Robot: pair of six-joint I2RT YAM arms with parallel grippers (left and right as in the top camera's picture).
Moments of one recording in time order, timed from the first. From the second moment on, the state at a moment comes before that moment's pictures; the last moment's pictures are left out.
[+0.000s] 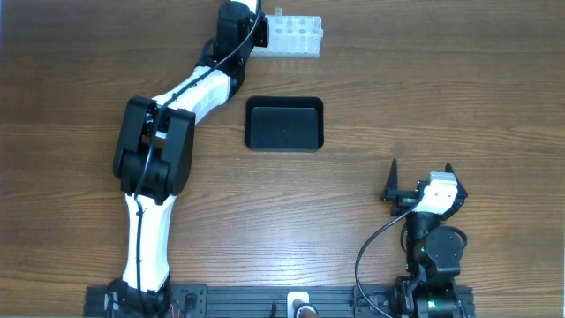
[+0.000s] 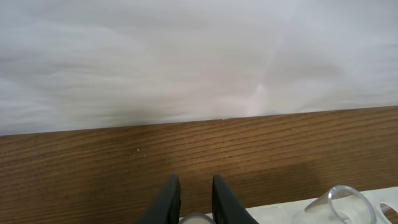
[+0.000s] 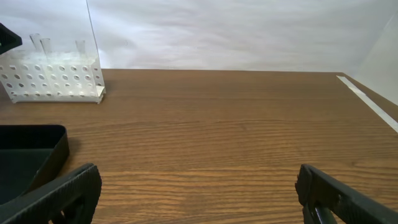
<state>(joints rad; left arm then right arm) -0.33 2.33 1.65 0.34 -0.11 -0.12 0.04 0.05 0.01 -0.06 0.16 -0.04</state>
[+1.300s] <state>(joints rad) -0.44 1.84 1.67 -0.66 -0.12 -0.27 0.04 0.05 0.01 -0.06 0.16 -0.04</state>
